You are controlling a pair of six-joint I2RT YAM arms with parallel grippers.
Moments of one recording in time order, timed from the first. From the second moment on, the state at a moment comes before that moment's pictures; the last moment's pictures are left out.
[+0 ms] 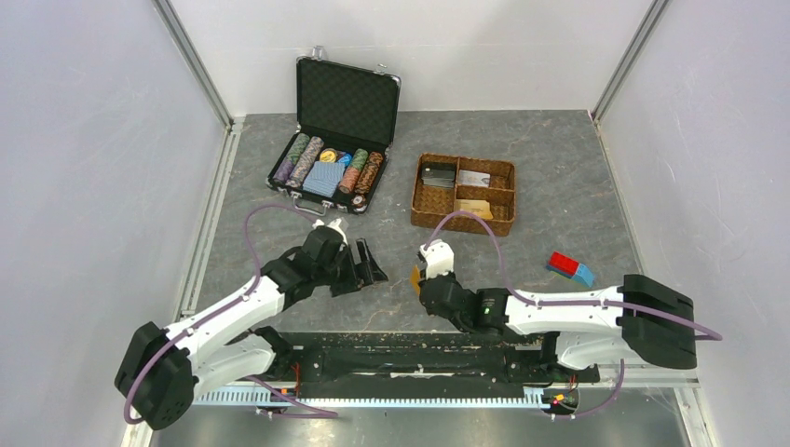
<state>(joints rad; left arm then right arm) -0.66 1.00 0.53 -0.35 0.16 -0.88 1.28 1.29 0.57 -0.02 0.57 0.60</state>
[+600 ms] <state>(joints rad) -0.61 1.14 0.55 -0.29 0.16 -0.84 1.36 1.47 0.78 -0.23 0.68 0.56</state>
